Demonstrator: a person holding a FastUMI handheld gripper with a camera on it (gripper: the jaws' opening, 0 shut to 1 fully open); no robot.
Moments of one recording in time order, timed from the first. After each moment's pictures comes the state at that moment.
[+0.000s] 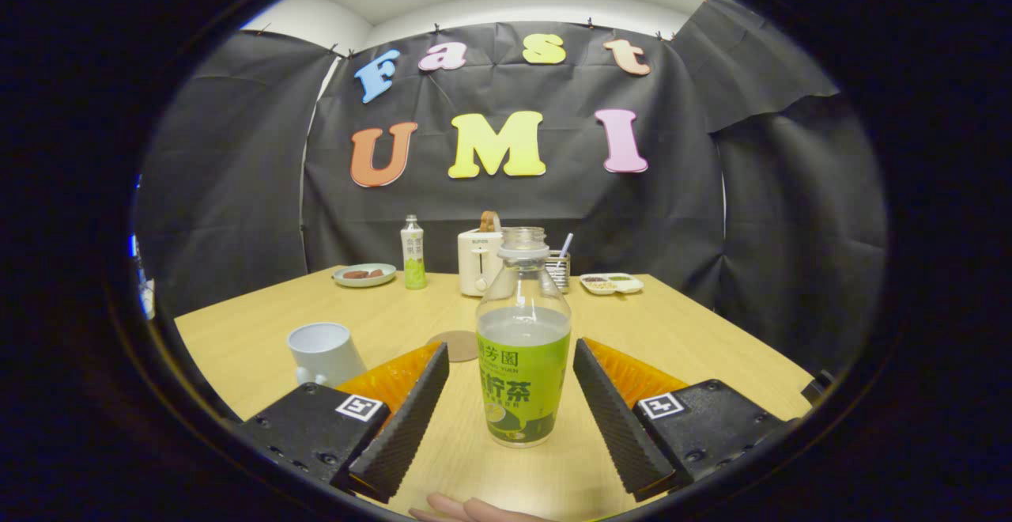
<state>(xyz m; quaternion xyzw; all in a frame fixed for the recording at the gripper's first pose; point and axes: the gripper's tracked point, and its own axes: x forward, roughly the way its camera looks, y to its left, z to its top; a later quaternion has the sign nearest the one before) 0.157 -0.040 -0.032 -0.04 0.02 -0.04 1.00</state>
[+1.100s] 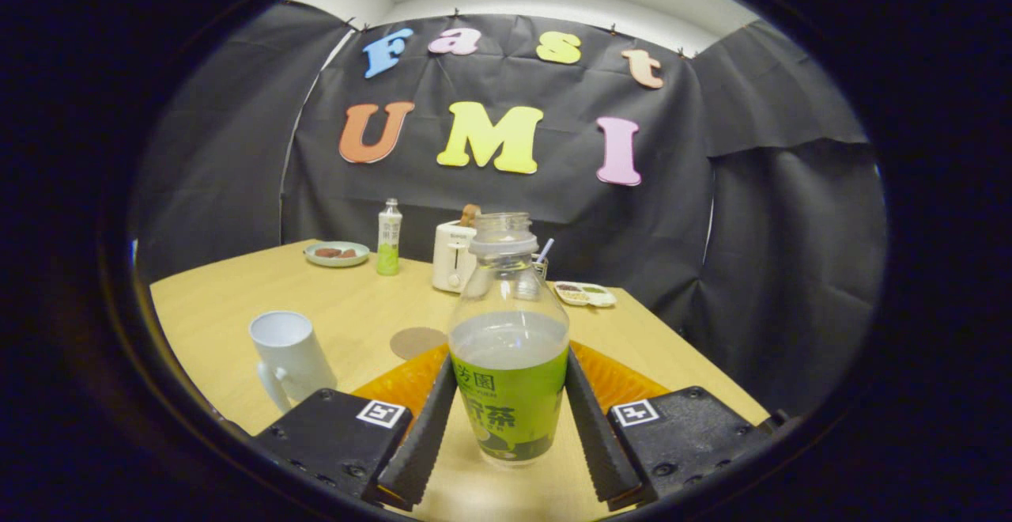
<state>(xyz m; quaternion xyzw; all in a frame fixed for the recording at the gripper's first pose) 0.153 -0.052 -0.010 -0.12 0.05 -0.09 0.99</state>
